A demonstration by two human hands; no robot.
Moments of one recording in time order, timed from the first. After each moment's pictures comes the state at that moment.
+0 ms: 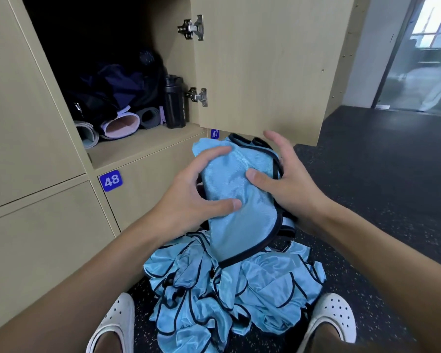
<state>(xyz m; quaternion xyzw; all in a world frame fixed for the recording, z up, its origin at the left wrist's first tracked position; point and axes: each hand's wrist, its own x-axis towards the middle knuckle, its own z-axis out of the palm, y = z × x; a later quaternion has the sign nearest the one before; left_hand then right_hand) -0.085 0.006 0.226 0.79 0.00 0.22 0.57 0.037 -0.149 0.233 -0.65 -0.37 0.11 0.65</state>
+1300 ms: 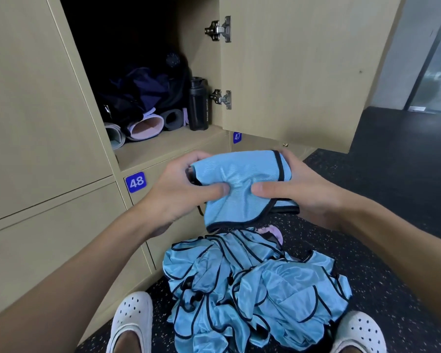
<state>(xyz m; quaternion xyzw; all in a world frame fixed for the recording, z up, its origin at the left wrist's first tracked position) -0.099 0.049 0.249 0.78 0.14 0.23 0.57 0.046 -0.121 0.251 -0.58 -0.40 0.33 0.63</state>
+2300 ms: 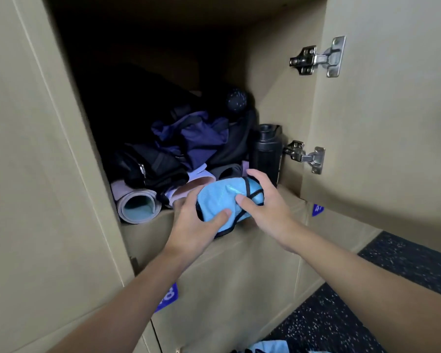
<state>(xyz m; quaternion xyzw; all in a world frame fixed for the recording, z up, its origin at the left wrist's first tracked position) 0.044 0.314 0.212 0.75 0.31 0.38 0.44 0.197 0.234 0.219 -0.64 -0.47 0.16 0.58</state>
